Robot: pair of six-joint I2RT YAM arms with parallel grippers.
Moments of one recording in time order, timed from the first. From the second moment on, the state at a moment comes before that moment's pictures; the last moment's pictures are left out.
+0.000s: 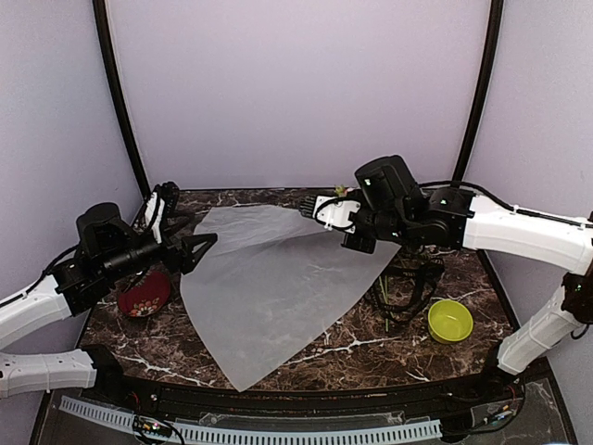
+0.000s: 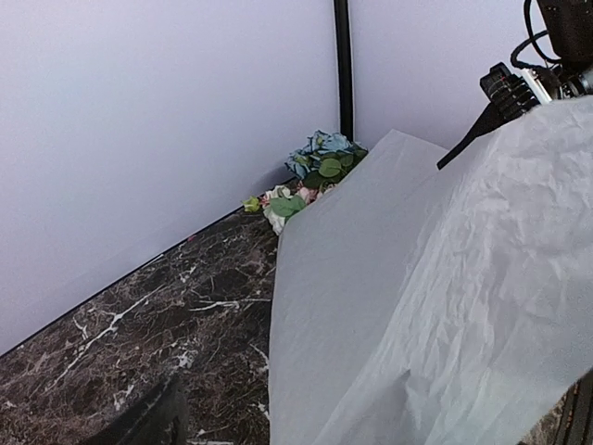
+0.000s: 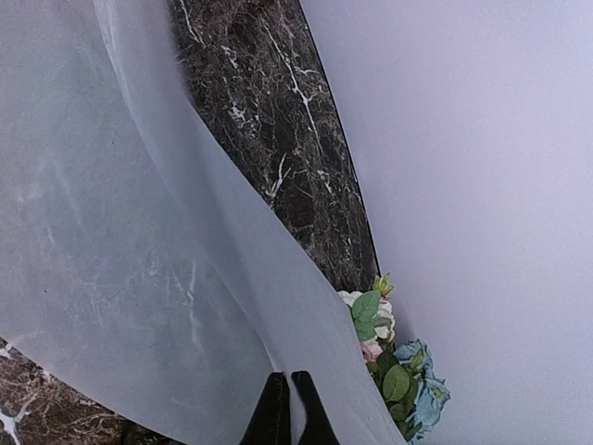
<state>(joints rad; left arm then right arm) -0.61 0.78 0.58 0.06 0.18 0.09 0.98 1.45 1.27 -0.43 0.32 -0.73</state>
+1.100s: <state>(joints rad) -0.31 1.01 0.36 0.24 0.01 -0.85 0.87 1.42 1.28 -0.17 0.27 -0.37</state>
